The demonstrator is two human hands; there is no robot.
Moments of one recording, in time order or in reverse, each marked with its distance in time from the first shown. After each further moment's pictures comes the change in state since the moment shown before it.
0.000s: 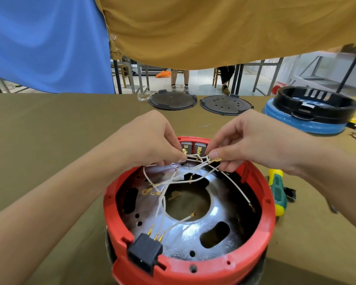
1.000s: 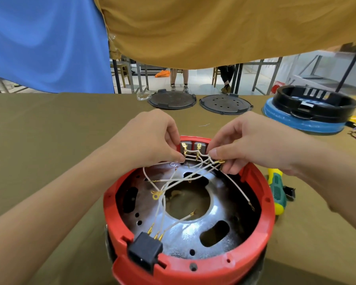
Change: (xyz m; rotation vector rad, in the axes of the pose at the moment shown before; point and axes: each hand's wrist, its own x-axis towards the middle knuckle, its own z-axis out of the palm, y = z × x) left_hand 0.002 -0.003 0.000 0.163 0.099 0.134; right_hand -0.001 0.000 0.003 -0.004 0.024 0.069
